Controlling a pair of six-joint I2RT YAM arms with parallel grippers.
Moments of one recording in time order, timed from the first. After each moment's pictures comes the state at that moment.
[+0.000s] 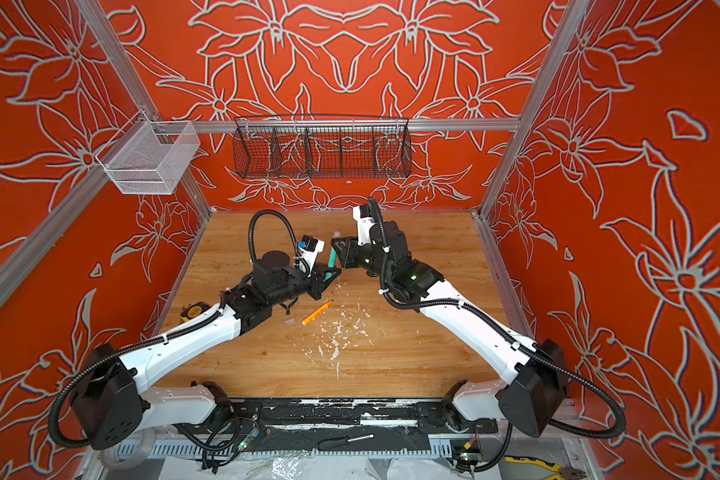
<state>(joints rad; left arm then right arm) -0.62 1.28 0.88 0.11 0.25 -0.25 0.70 1.33 1.22 -0.16 -0.13 0.61</state>
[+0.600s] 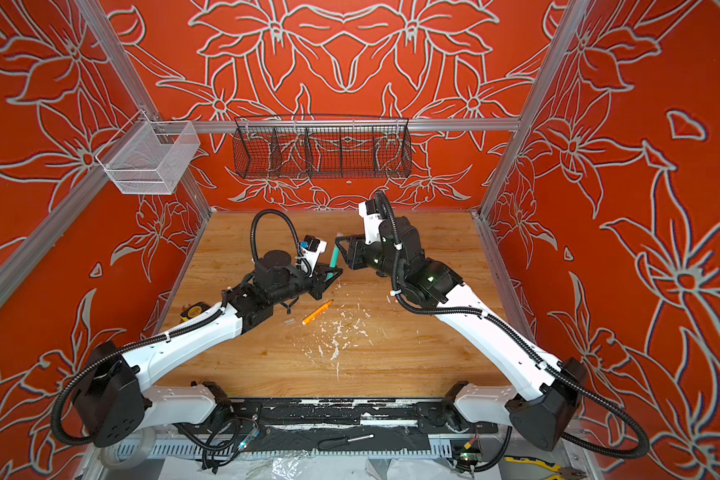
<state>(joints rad) -0.62 1.30 0.88 0.12 0.27 -0.22 0.69 1.26 1.34 -0.35 -0.07 0.52</state>
